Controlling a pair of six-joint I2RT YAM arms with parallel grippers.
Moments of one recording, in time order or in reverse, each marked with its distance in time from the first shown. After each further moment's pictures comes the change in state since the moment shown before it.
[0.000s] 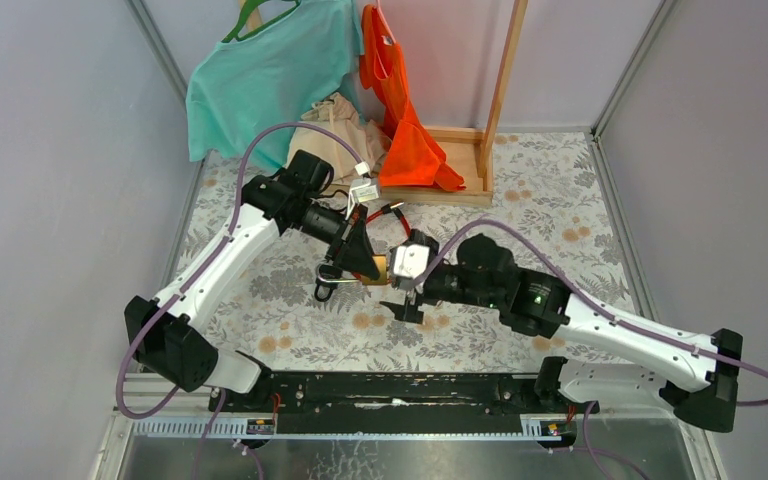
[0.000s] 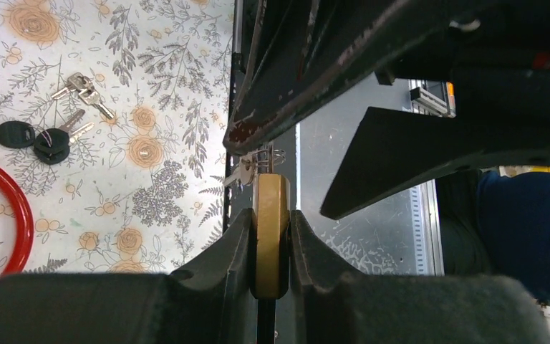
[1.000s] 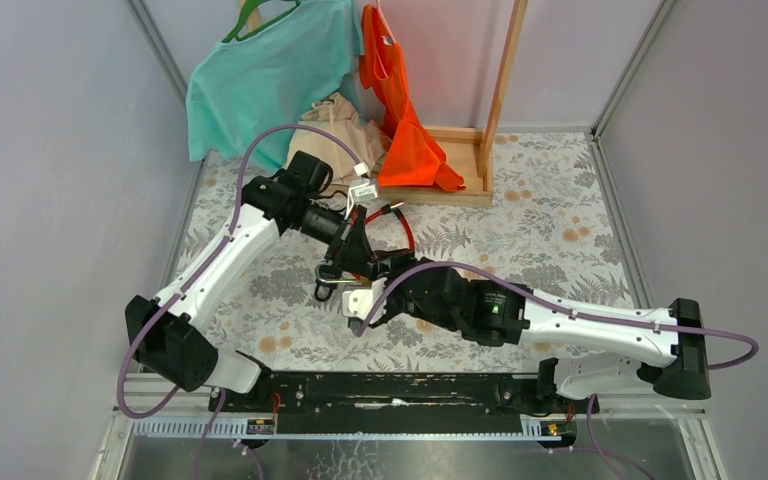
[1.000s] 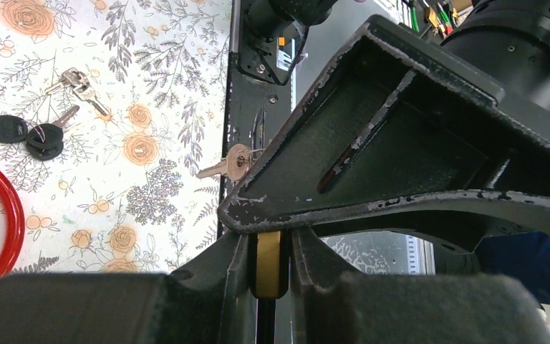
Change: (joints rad) left arm 0.004 0.000 -0.016 0.003 0.014 -0.021; right arm 0.222 0.199 0.114 -0.055 0.455 -0.437
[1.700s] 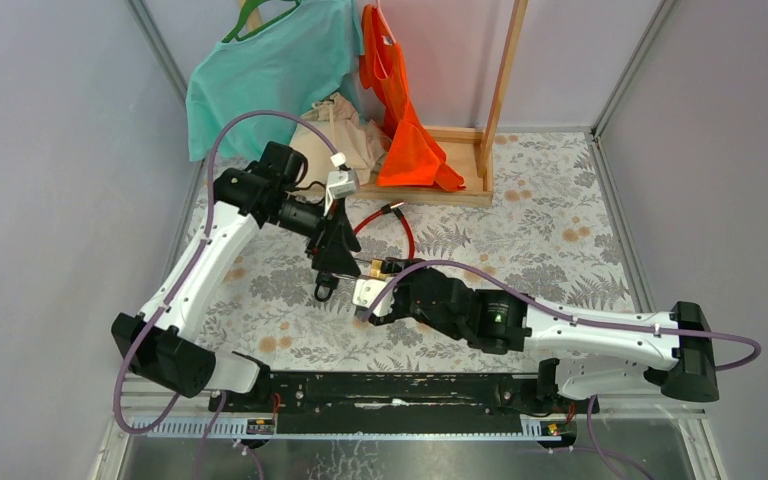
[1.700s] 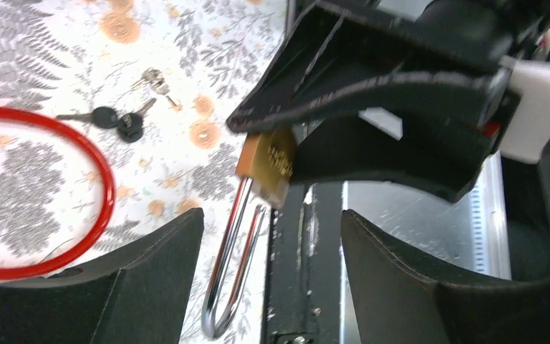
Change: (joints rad) left arm 0.092 -0.029 0.095 -0.142 -0.069 0.202; right arm 0.010 -0.026 -0.110 0.091 0.097 0.202
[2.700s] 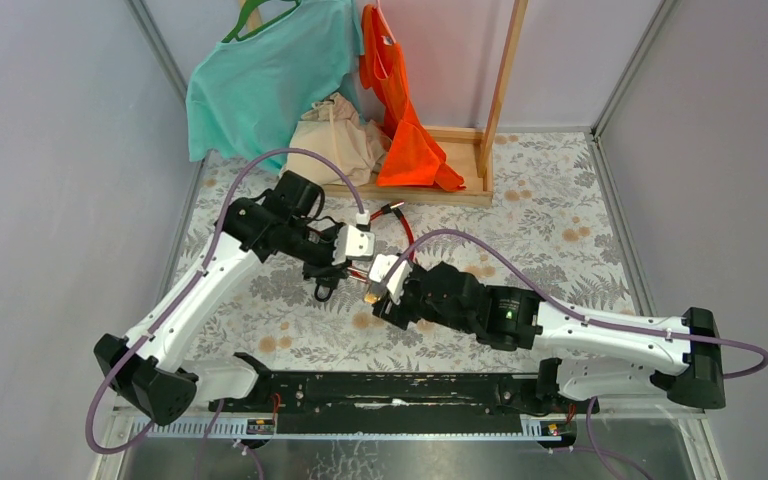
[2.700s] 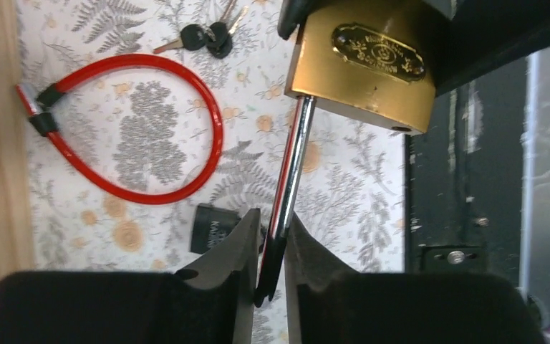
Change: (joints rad) left arm -0.158 -0.149 -0.150 0.016 -0.470 0.406; right arm -0.027 -0.069 -0.029 -0.024 -0.144 0.387
